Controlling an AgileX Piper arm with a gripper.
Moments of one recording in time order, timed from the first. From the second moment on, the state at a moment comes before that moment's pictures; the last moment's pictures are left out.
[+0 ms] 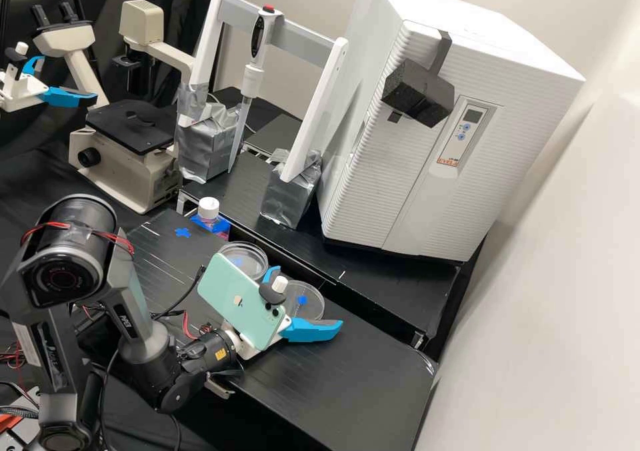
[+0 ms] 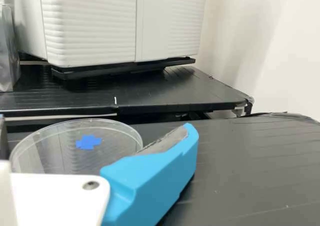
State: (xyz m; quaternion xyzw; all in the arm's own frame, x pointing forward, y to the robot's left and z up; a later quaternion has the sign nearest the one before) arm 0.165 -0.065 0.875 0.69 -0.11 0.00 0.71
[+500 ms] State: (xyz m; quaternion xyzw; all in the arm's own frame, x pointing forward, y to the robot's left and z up) arm 0.168 -0.064 0.875 0.69 -0.10 0.00 0.71
